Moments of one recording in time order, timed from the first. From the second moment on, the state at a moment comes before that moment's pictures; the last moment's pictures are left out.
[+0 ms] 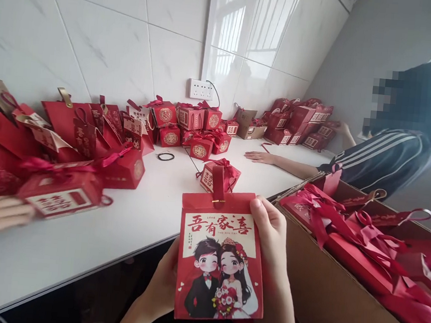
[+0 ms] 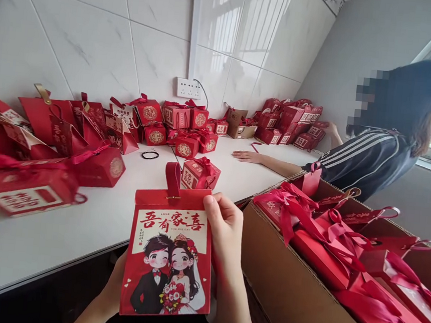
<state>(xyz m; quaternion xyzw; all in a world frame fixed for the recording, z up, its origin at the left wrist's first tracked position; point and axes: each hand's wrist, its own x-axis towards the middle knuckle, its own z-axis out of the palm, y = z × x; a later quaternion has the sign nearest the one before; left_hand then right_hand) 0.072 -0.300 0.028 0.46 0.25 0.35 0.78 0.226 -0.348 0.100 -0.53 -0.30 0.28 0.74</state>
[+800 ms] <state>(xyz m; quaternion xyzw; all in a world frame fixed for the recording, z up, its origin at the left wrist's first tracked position) 0.070 -0.302 0.030 0.43 0.28 0.34 0.79 0.220 -0.353 0.095 -0.52 -0.29 0.29 0.75</state>
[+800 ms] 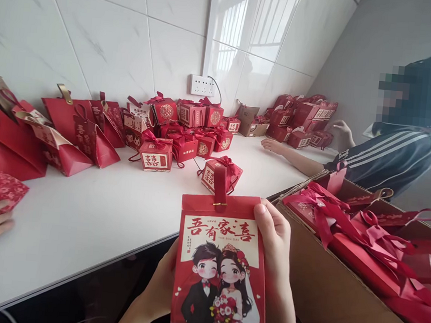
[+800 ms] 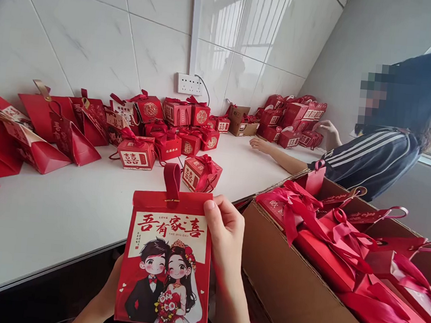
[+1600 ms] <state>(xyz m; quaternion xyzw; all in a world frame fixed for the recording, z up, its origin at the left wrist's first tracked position) 0.067 -0.299 0.028 0.43 0.27 0.33 0.80 0.221 -0.351 0.090 -0.54 -0.29 0.26 0.74</state>
